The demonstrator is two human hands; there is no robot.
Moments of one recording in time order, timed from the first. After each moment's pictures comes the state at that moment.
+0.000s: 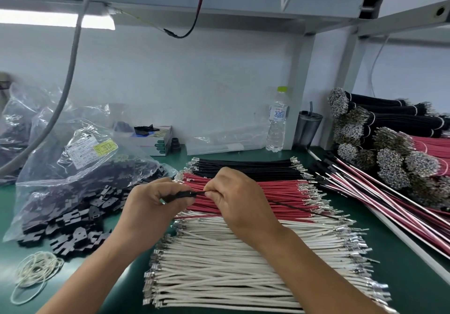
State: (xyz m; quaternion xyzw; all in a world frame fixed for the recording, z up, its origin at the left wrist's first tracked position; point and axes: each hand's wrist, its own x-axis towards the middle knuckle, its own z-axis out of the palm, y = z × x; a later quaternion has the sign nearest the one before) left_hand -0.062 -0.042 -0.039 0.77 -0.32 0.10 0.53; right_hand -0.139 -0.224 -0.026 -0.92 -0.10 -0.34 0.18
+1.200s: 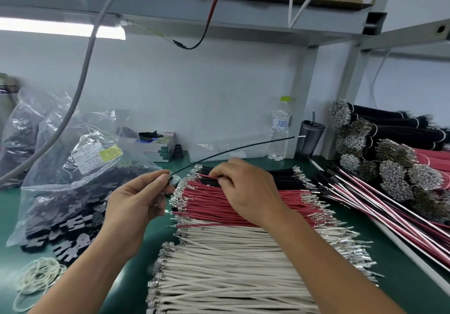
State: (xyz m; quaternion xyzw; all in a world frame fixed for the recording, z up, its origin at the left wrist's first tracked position) left_hand -0.037 -0.030 -0.042 0.55 -0.15 -0.05 0.82; right_hand -0.112 -0.245 -0.001 -0.95 -0.05 -0.29 0.13
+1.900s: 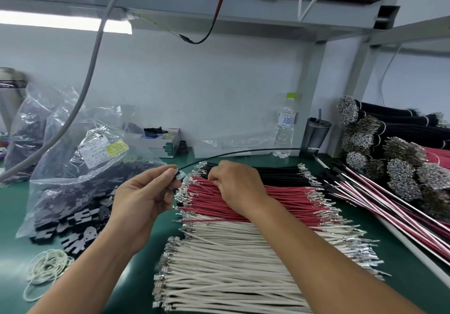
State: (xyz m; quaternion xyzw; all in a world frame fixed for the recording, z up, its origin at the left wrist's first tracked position) left_hand -0.037 -0.030 -0.040 0.52 -0.16 -0.07 0.84; right_hand -0.074 -0.235 -0.017 -0.97 -0.03 -0.24 0.05
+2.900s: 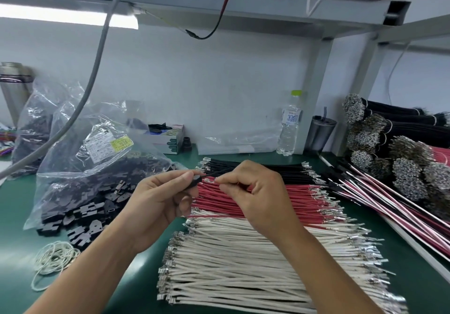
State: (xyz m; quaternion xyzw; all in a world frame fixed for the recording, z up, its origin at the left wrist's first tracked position) left_hand -0.050 -0.031 -0.035 0.50 -0.24 -0.21 0.80; right_hand -0.146 -0.226 -0.009 -0.85 -0.11 -0.35 0.38
